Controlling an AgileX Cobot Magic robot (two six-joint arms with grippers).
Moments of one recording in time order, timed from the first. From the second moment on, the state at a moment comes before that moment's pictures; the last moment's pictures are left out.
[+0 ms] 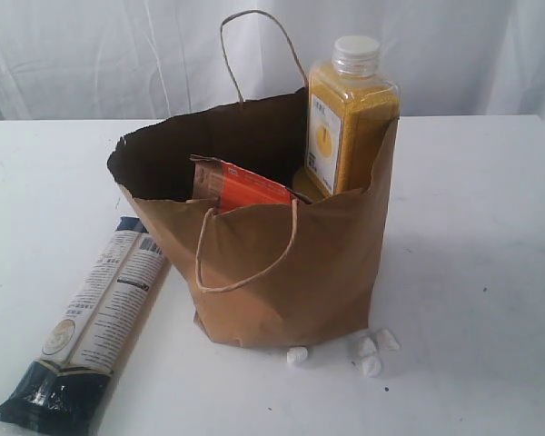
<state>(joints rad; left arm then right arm) -0.14 0.07 0.02 -0.10 0.31 0.15 0.60 0.65 -1.07 -0.33 1.15 0.17</state>
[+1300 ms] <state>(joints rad) -0.14 0.07 0.02 -0.10 0.31 0.15 0.56 1.13 -0.46 -0.09 0.40 0.40</state>
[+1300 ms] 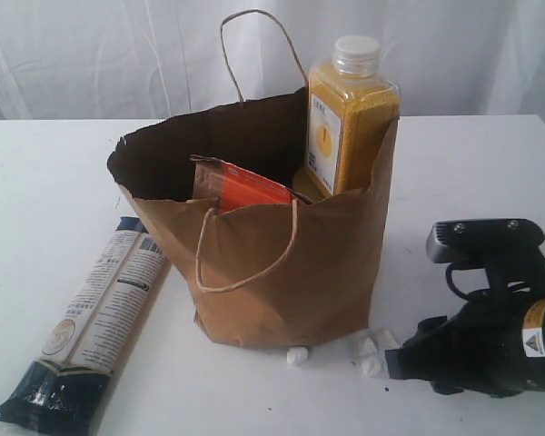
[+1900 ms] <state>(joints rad) -0.14 0.07 0.02 -0.10 0.31 0.15 0.49 1.47 -0.59 0.03 0.30 0.10</state>
